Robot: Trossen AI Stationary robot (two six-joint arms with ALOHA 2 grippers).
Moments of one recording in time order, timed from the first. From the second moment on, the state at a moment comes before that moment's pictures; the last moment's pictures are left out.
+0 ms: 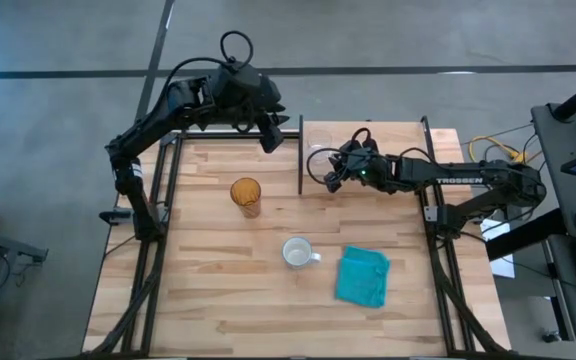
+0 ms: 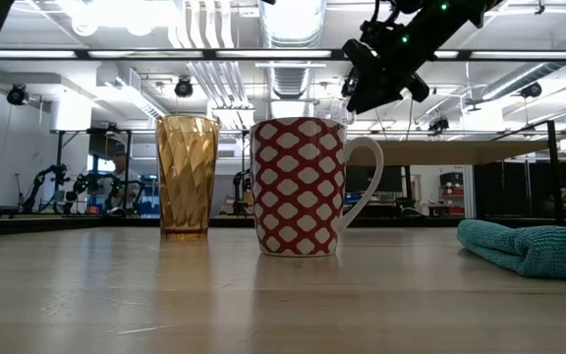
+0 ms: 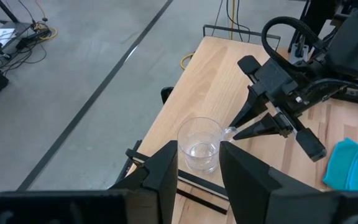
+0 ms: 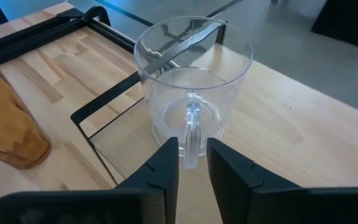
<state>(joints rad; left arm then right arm) 0.31 1.75 2.35 -1.14 -0.17 0.03 -0.18 1.32 0.94 -0.25 0.52 0.37</state>
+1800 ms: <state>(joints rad) 0.31 1.75 2.35 -1.24 -0.17 0.03 0.22 1.30 0.78 -0.17 -0.06 0.70</state>
